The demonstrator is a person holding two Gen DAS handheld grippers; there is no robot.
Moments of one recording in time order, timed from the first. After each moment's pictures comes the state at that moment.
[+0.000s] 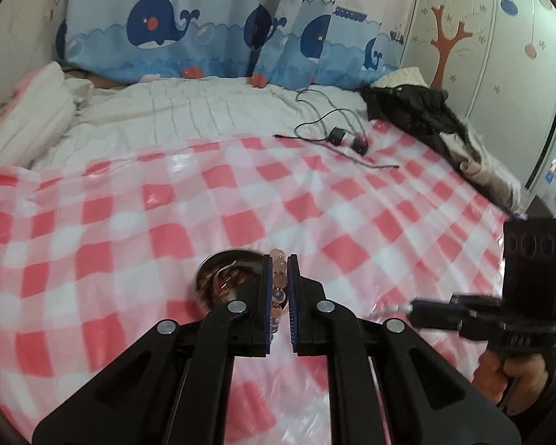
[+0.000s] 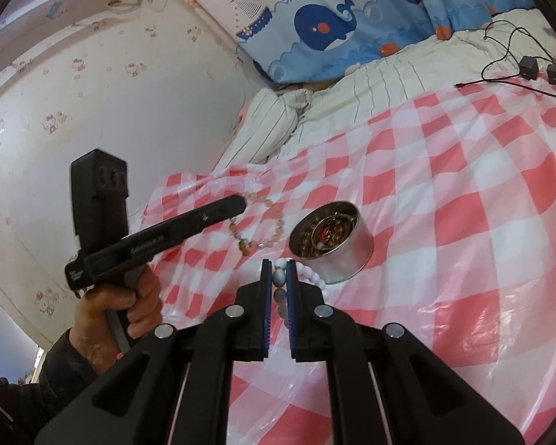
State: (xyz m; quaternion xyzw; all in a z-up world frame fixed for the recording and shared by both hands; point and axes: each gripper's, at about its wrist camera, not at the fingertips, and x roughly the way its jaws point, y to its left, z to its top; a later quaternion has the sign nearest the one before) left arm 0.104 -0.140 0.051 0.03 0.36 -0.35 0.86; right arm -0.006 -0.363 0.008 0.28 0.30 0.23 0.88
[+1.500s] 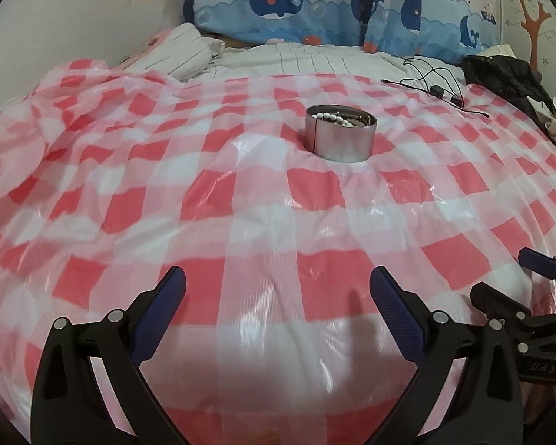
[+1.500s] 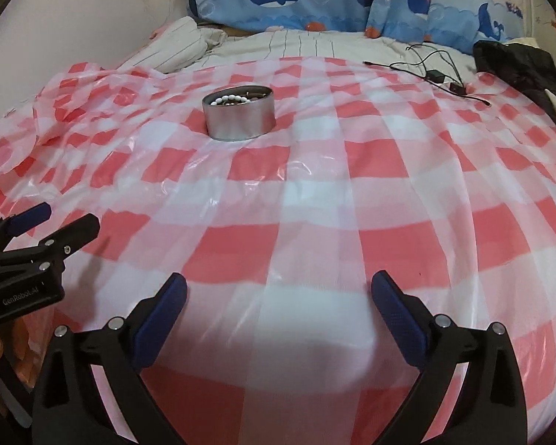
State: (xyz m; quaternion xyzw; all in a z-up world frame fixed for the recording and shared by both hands) left arm -0.089 -0.064 -0.037 0.06 0.37 -0.10 0.92; right arm -0.126 -0.273 -0.051 0.06 0.40 -0.02 0.91
